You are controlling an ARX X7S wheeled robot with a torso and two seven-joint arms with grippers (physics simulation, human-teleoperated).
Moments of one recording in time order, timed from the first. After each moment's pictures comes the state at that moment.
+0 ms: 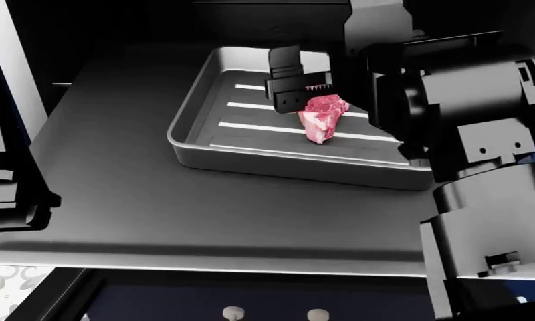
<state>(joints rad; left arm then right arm) -0.45 -0.23 0.12 0.94 -0.34 -0.79 -0.45 1.54 0.21 -0.57 0.82 0.69 1.00 -0.02</state>
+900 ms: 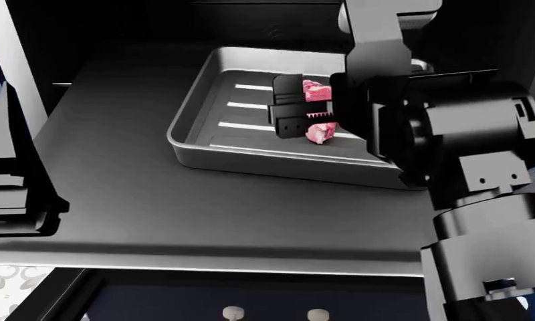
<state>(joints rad) -0.44 -0.25 0.16 0.94 -0.35 -0.78 -0.48 1.46 0.22 -0.54 0.78 0.72 1.00 0.03</state>
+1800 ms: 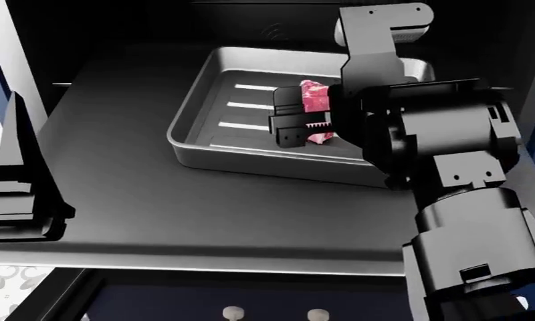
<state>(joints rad) -0.41 -0.27 0.17 0.89 -0.36 -0.69 -0.49 1.48 0.17 -0.59 0.96 0.67 0.90 -0.04</state>
